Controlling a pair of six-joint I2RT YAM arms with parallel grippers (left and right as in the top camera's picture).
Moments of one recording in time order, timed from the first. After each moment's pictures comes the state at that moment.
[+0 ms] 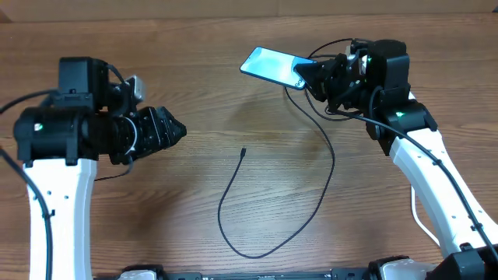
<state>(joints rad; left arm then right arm) 0.01 1.37 1.60 -1.48 0.40 -0.34 0.19 1.47 1.19 -0.23 -0.62 1.25</state>
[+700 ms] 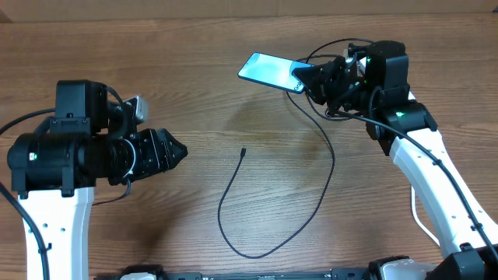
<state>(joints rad) 0.01 1.25 1.55 -1.54 0.42 -0.29 0.19 1.47 1.19 -0.25 -0.66 1.25</state>
